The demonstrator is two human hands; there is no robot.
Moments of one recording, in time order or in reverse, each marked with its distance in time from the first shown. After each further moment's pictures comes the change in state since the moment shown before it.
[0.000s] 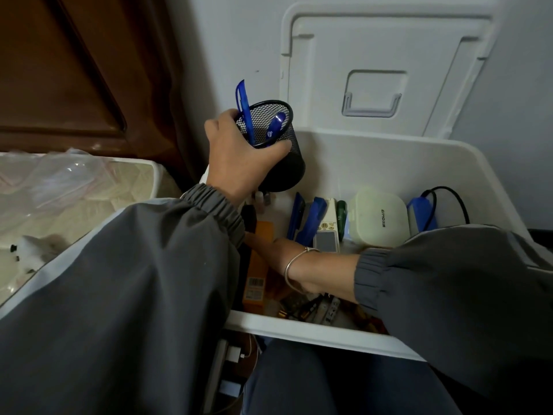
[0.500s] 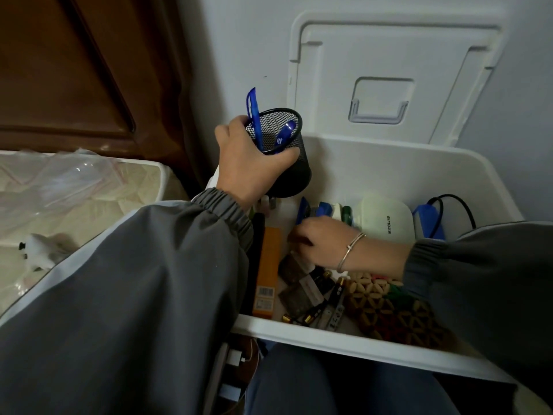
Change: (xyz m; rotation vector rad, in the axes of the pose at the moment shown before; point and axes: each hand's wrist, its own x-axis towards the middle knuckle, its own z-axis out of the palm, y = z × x) left_hand -0.001 -0.001 0.001 0.022 -0.002 0.000; right_hand 0.014 0.015 -0.069 -1.026 0.204 -0.624
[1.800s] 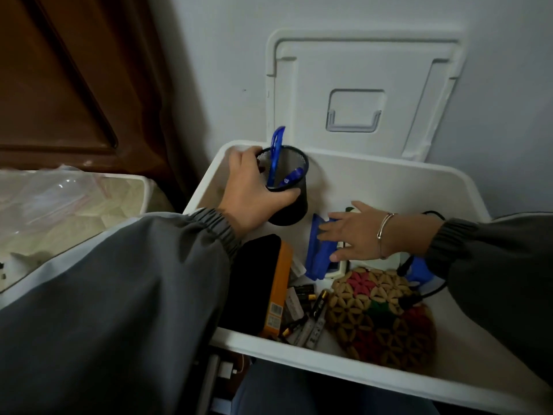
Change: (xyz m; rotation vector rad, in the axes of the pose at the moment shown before) left_hand -0.018 0.002 0.025 0.100 -0.199 0.145; right_hand -0.037 0.079 -0.035 -0.512 -0.434 0.026
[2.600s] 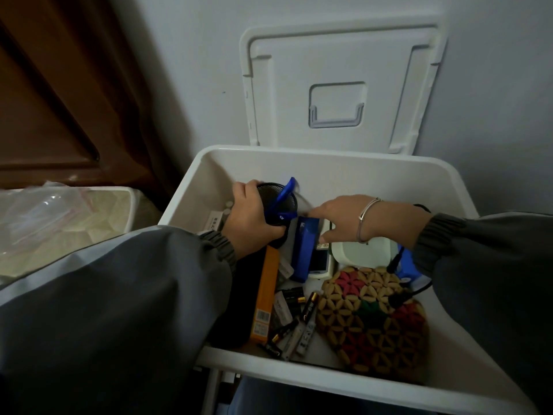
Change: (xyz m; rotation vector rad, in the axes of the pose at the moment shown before) left_hand -0.001 -0.034 0.048 0.244 -0.198 -0.036; right_hand 0.003 0.013 -0.011 0.298 0.205 0.081
